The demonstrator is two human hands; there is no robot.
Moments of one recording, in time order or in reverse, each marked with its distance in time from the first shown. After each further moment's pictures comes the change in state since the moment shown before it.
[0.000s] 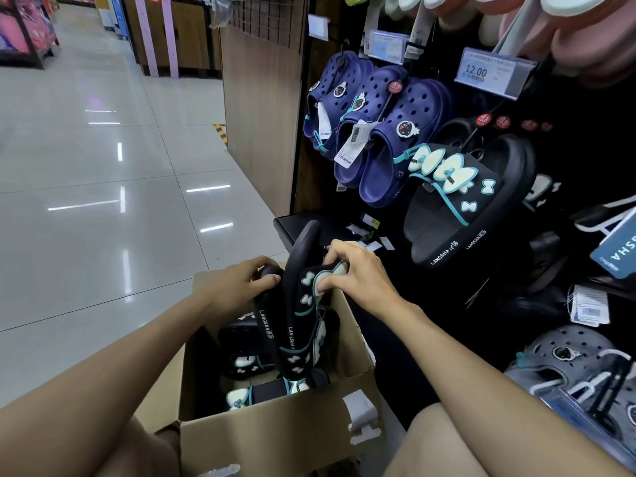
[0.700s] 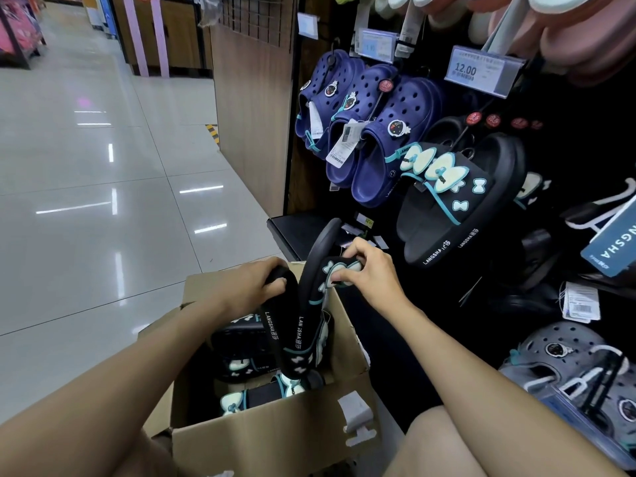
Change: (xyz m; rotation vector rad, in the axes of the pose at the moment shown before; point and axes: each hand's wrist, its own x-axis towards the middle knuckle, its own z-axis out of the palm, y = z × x) left_hand -0.003 0.054 0.007 0.191 0.021 0.104; right_hand 0.000 0.028 -0.009 0.159 0.150 0.232
